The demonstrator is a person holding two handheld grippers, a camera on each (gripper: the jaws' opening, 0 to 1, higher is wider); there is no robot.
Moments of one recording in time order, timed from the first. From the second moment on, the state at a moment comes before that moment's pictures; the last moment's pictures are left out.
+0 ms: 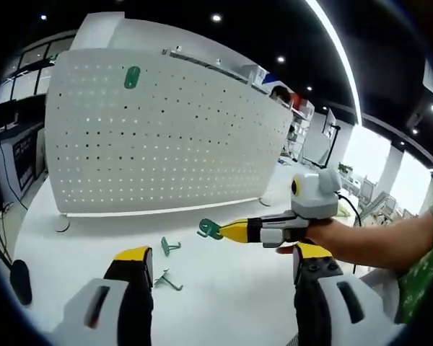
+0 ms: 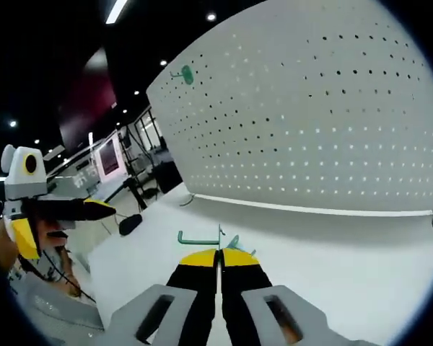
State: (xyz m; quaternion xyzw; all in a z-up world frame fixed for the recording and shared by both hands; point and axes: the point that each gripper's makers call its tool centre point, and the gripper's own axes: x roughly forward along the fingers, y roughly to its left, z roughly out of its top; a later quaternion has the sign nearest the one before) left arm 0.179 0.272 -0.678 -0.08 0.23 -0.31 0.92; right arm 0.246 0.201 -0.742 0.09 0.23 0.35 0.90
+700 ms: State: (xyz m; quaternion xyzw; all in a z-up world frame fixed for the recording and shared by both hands) left arm 0.198 0.274 -0.642 -0.12 0.19 -0.30 0.93; right arm 0.242 0.206 -0.681 0.12 0.15 0.36 0.91
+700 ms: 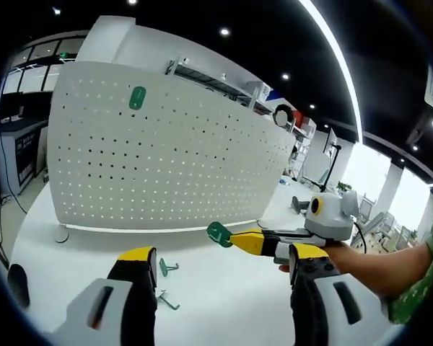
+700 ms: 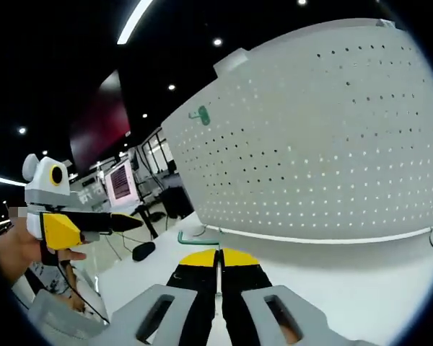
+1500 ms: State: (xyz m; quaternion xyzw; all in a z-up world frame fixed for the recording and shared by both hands) left arm 0.212 0.264 -0.606 -0.16 0.17 -0.31 0.92; right arm 0.232 0.209 -0.633 0.13 0.07 0.37 0.92
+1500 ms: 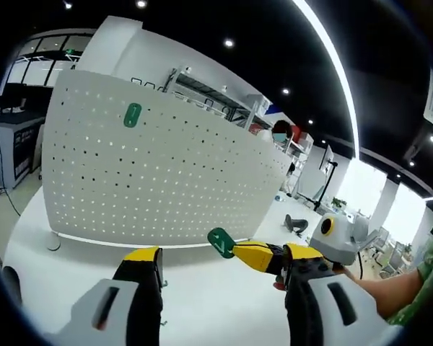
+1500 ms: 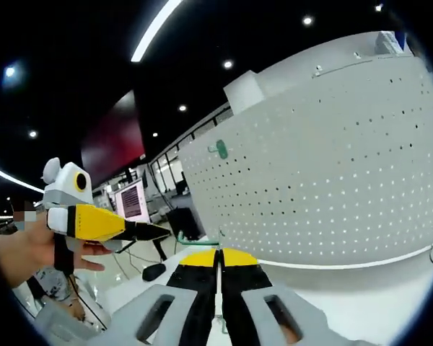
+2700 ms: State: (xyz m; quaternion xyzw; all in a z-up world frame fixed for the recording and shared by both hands) left arm 0.224 0.248 -0.613 -0.38 0.19 -0.31 0.85; right arm 0.223 0.218 -0.619 0.13 0.04 0.38 0.91
